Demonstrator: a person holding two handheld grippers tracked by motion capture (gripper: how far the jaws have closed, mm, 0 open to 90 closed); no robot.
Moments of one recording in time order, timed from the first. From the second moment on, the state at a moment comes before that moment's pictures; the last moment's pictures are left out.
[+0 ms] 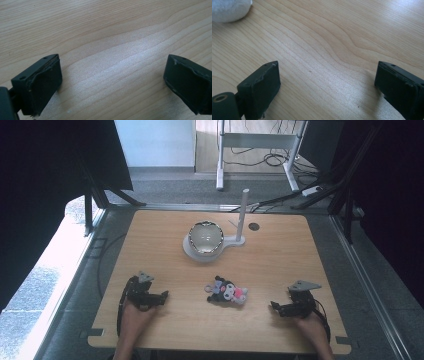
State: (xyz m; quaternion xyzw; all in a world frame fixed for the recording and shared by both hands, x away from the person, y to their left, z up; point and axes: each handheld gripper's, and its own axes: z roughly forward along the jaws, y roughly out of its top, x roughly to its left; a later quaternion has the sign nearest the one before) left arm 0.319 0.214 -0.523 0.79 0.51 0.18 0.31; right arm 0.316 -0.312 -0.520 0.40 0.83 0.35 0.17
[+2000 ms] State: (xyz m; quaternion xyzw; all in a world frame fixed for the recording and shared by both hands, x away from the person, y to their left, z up) left arm 0.319 0.214 -0.523 0.79 0.51 0.18 0.31; right arm 0.340 -0.252 -0.486 0.28 0.90 0.31 0.10
